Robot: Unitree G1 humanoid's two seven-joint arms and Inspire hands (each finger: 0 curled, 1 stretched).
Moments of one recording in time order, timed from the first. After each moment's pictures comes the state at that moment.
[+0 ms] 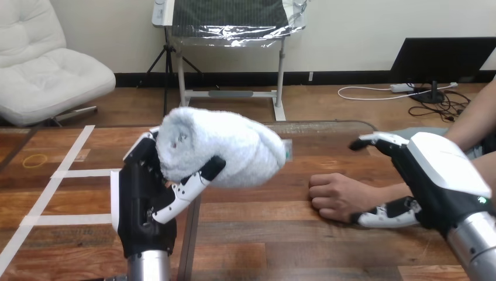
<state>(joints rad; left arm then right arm) 0.06 -0.05 -0.10 0.31 -0.19 -0.72 0.09 0.14 -0.56 0.01 -0.42 -0.69 0.16 0.27</state>
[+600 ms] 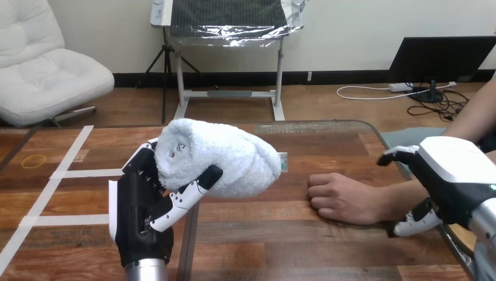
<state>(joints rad) 0.09 -0.05 -0.10 0.30 -0.19 -0.71 0.08 0.04 -0.69 0.02 -0.30 -0.81 0.19 0.43</state>
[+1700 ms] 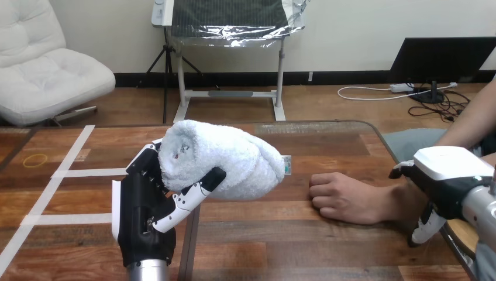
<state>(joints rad) 0.09 -0.05 -0.10 0.30 -0.19 -0.71 0.07 -0.15 -0.75 0.15 -0.02 -0.91 0.18 0.53</state>
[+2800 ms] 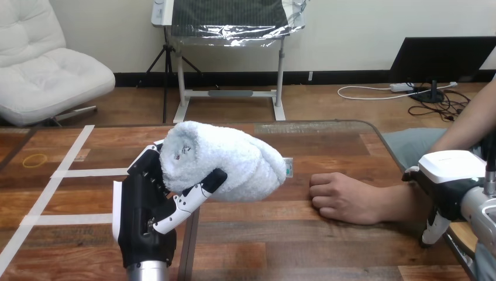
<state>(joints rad) 0.11 -0.05 -0.10 0.28 -0.19 -0.68 0.05 -0.23 -0.75 0.24 0.15 -1.00 0.18 0.47</state>
